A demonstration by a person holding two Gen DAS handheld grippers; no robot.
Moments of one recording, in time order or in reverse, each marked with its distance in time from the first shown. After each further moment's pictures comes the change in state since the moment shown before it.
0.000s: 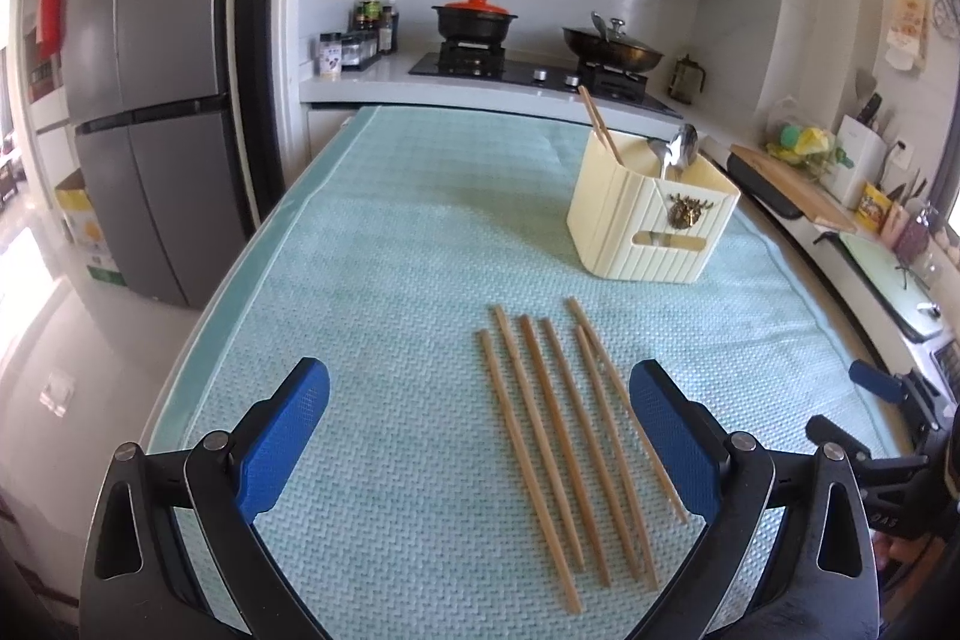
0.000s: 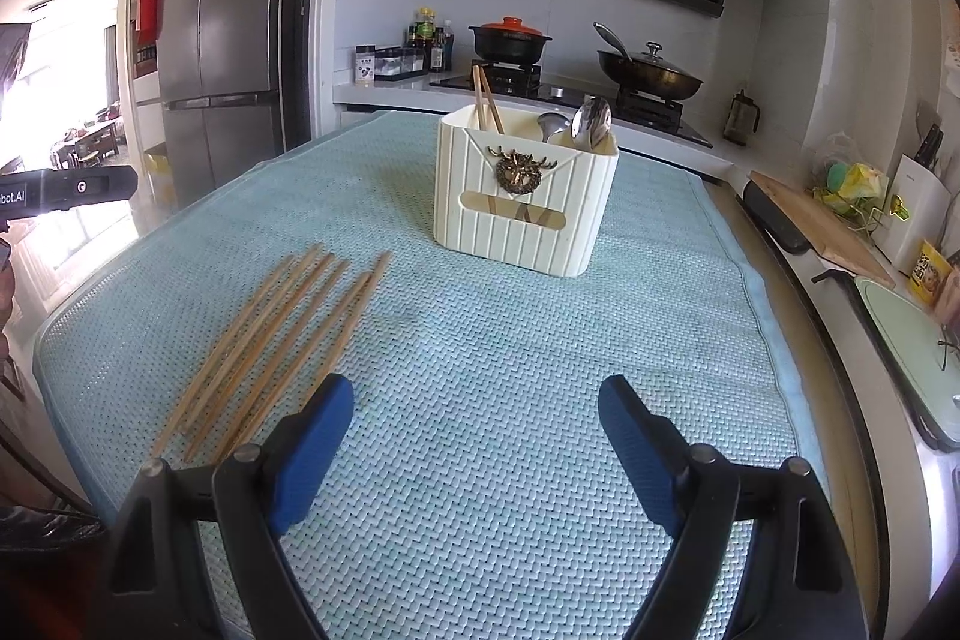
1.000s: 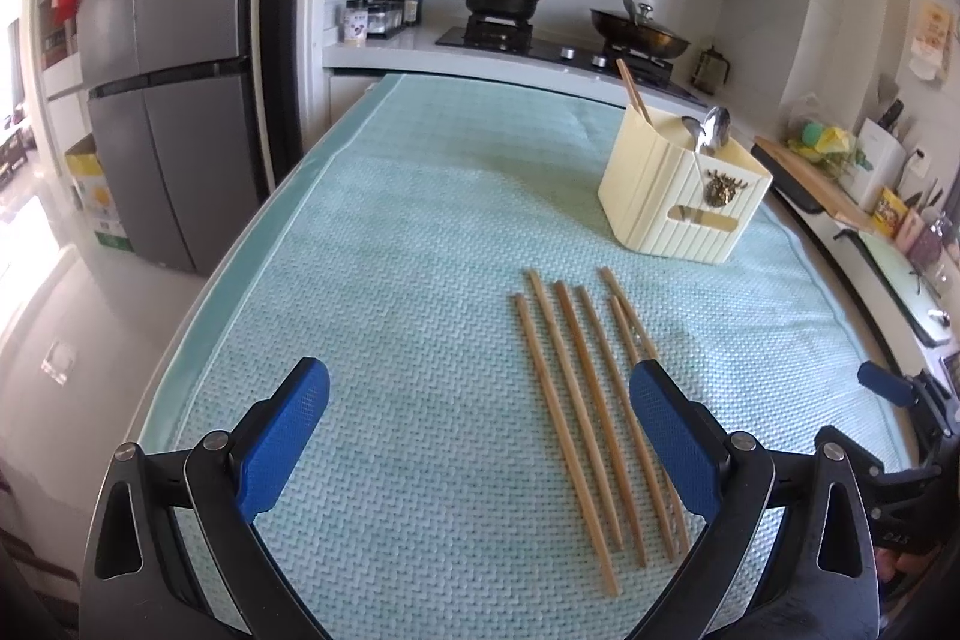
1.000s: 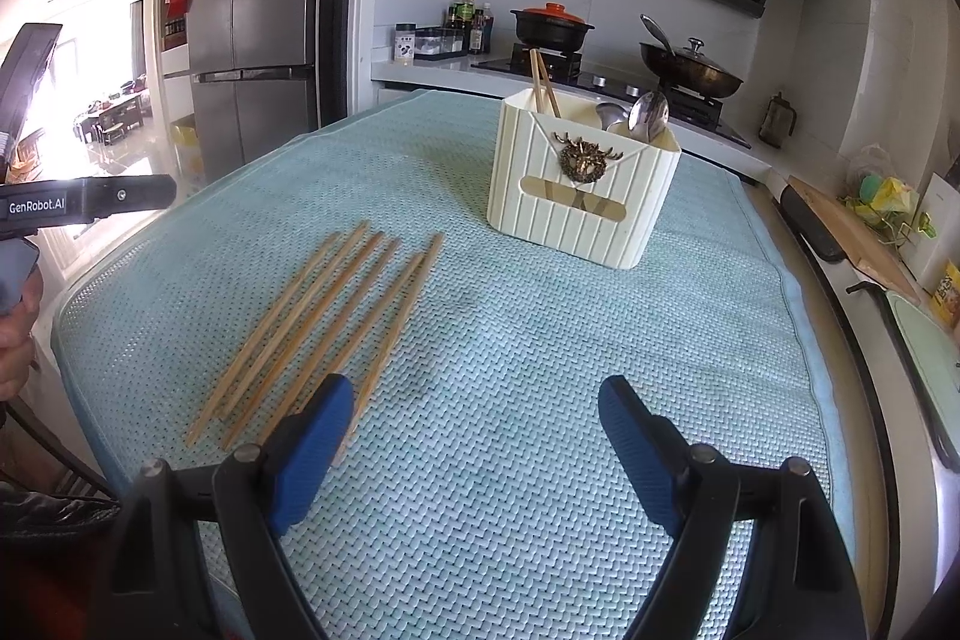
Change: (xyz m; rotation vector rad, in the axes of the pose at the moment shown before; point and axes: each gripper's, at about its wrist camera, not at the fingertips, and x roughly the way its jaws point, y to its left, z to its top) left arm 0.011 0.022 -0.016 -0.051 0.045 0.024; right arm 0.006 0.029 0.001 -0.057 0.041 0.056
